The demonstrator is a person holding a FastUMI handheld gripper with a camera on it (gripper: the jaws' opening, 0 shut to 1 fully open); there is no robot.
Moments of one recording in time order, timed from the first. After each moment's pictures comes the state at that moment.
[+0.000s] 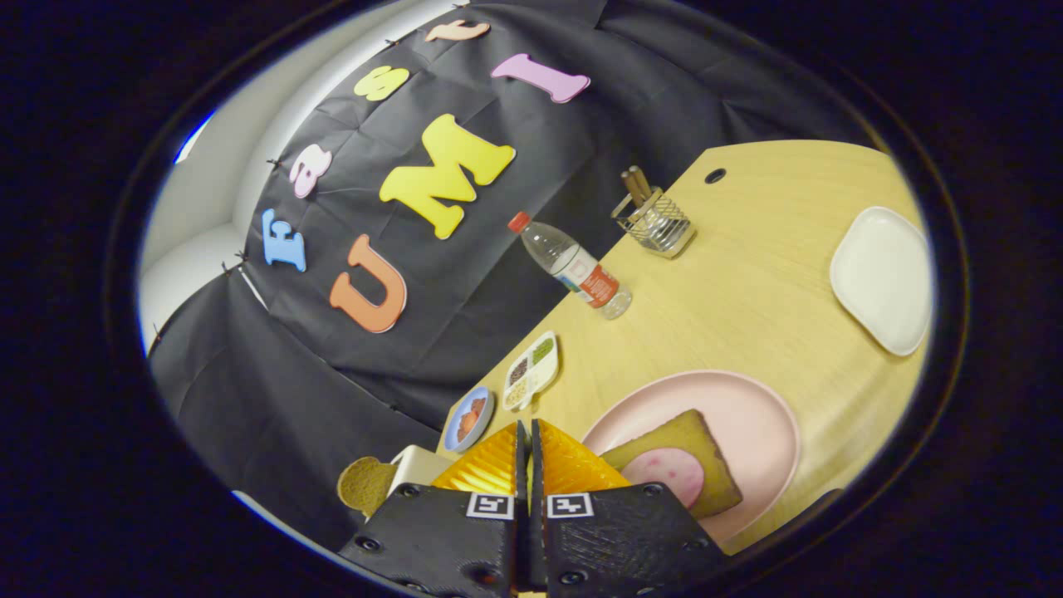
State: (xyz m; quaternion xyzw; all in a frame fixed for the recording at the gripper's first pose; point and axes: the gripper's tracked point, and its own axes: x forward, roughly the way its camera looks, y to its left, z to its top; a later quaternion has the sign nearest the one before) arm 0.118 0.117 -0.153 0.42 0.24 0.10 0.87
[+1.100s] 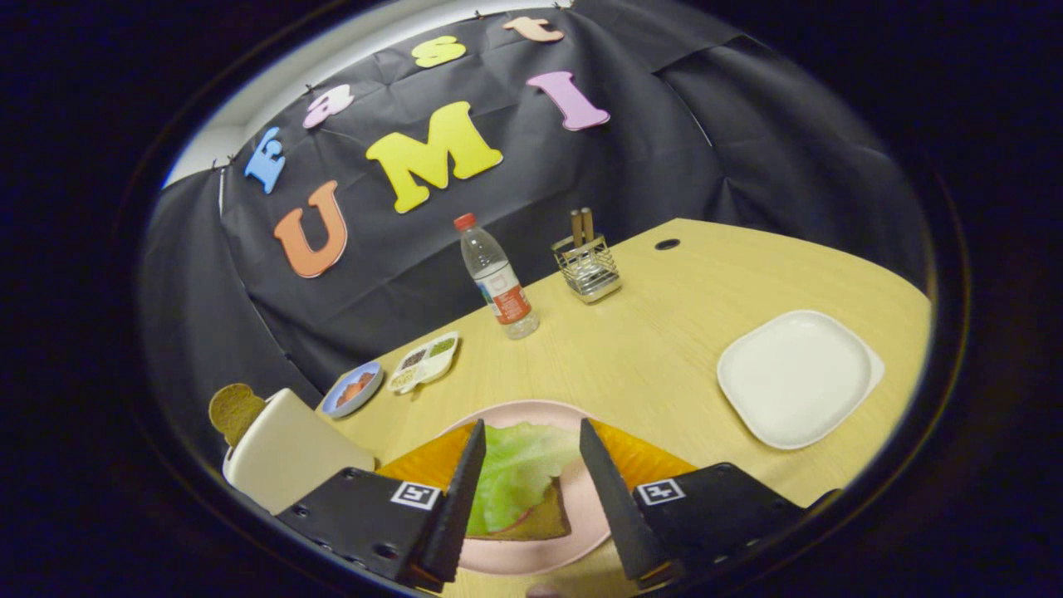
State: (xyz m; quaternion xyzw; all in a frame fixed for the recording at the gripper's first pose) arm 0.103 0.054 -0.195 0.24 0.23 0.02 0.94
